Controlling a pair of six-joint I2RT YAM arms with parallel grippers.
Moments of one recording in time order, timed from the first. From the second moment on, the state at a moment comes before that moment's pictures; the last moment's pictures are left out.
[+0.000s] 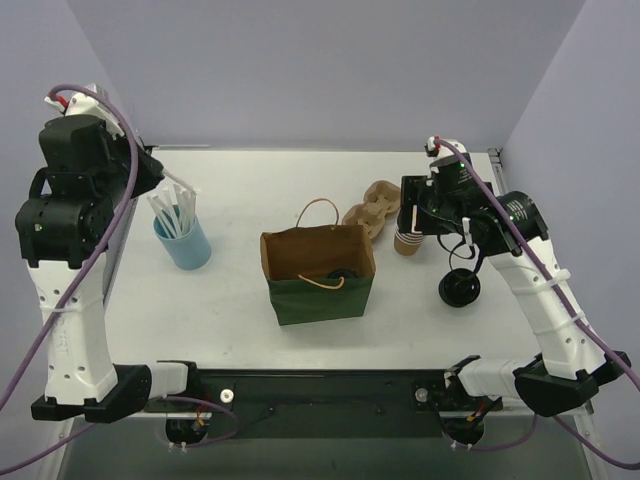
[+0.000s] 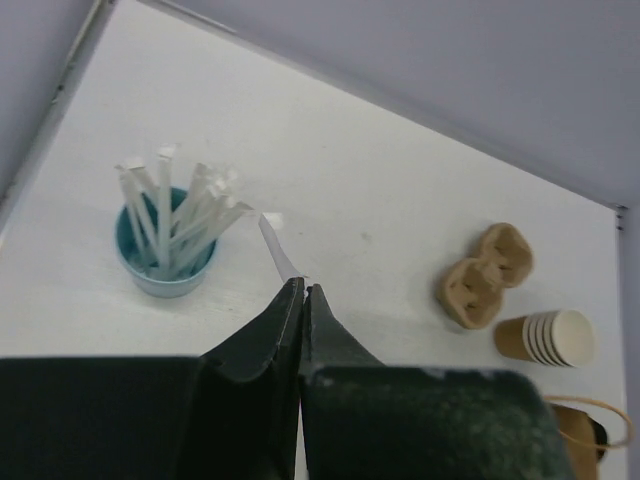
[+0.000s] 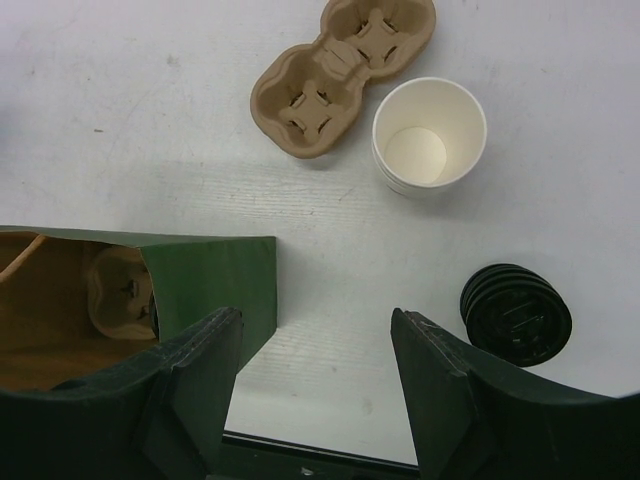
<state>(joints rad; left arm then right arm) -0.06 1.29 2.04 -1.17 -0.12 -0.44 0.52 1.27 1.66 -1.16 0.24 0.34</state>
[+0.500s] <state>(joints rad) -0.06 1.23 2.14 -1.15 0.56 -0.55 0.52 1.32 1.71 -1.18 0.24 0.34</state>
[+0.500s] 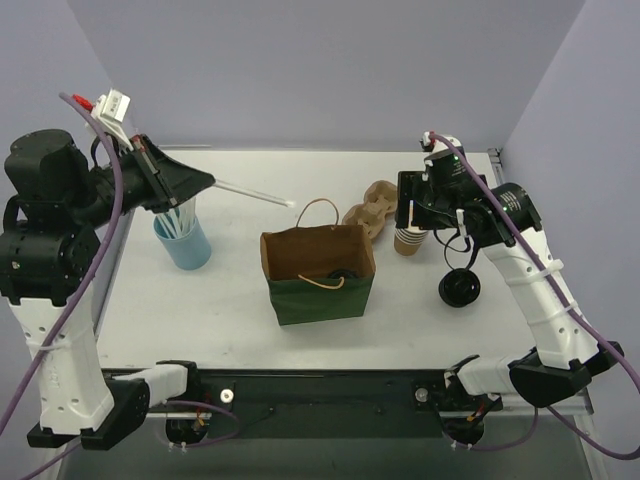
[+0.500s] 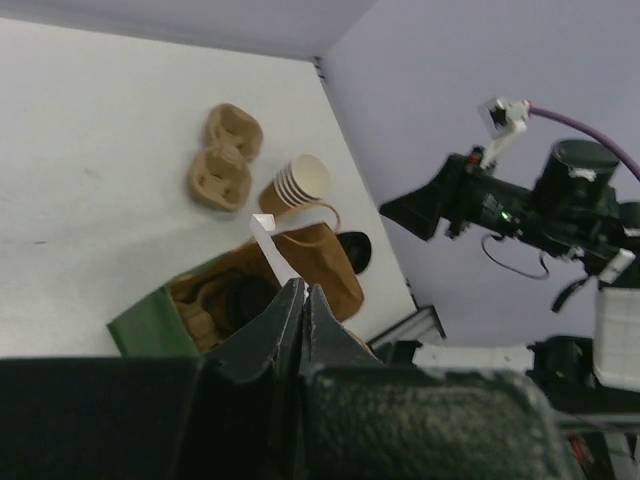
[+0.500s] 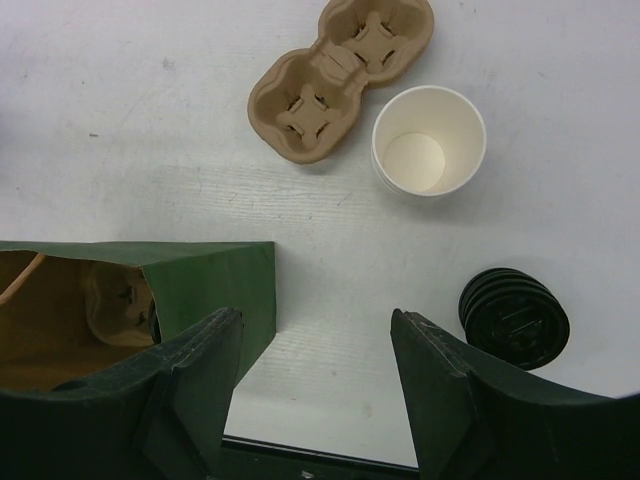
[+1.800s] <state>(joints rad) -0.20 1.15 1.48 -0.81 0.54 -0.59 0.51 1.31 1.76 -1.21 0.30 0.33</state>
